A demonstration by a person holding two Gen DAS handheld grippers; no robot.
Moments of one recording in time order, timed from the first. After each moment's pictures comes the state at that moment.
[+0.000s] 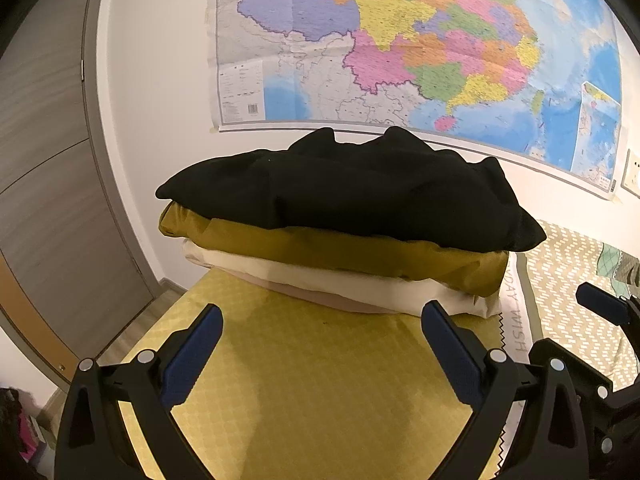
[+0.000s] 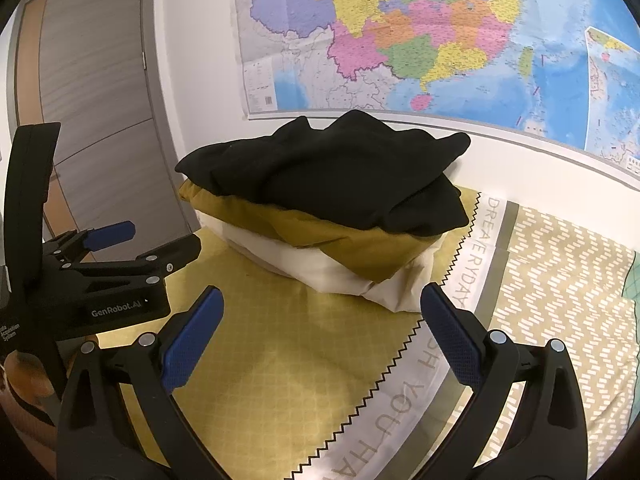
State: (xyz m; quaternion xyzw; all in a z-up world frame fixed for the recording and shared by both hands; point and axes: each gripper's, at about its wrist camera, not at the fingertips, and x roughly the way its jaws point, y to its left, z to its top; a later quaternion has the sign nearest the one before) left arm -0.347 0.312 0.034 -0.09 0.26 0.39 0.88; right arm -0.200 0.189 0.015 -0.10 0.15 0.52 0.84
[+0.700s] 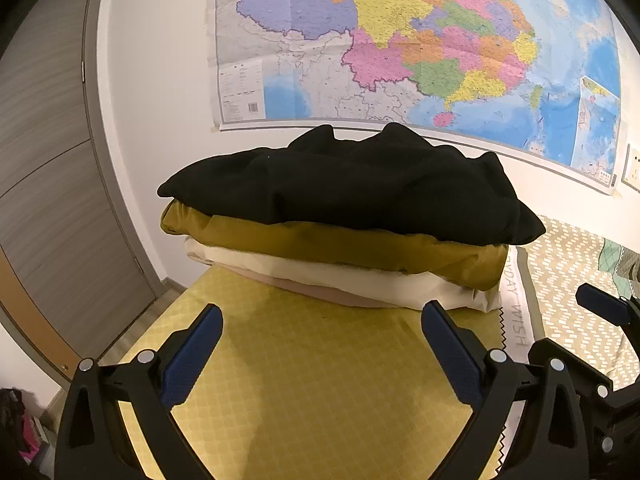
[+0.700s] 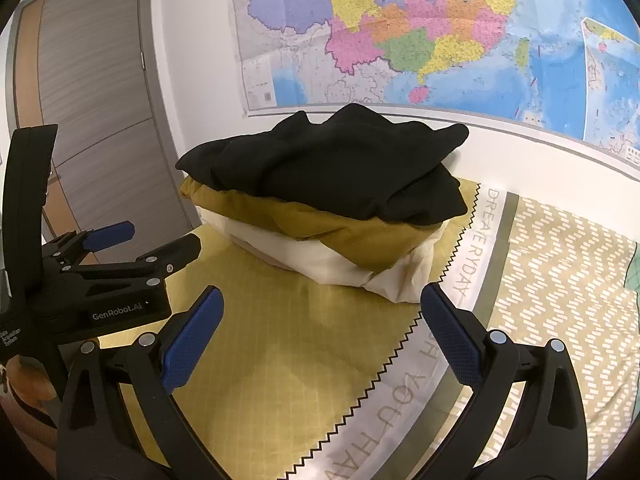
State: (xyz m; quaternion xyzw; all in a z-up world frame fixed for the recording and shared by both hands) left arm -0.348 0.309 0.031 -0.09 0.27 0.40 0.87; right arm -0.200 0.187 0.011 -0.09 0.16 0.52 0.84
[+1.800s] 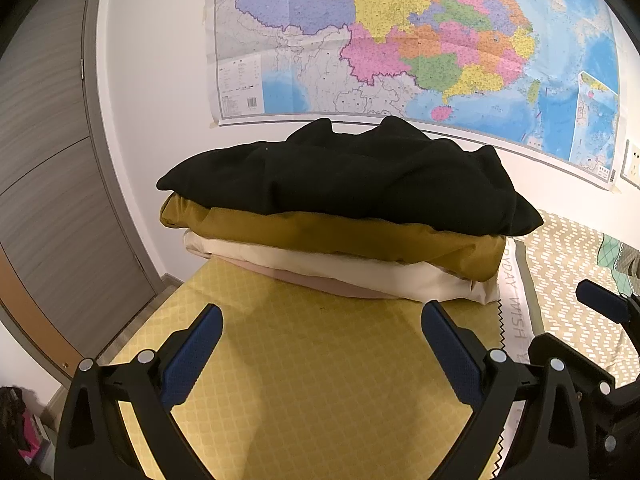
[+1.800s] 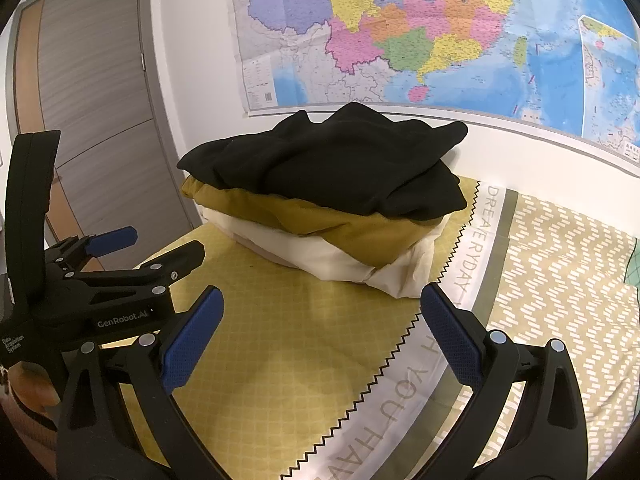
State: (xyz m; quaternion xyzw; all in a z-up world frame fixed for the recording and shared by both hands) left arm -0.349 0.304 0.026 -0.09 0.27 0.39 0.87; right arm -0.202 0.186 0.009 -0.09 0.16 0.52 0.84
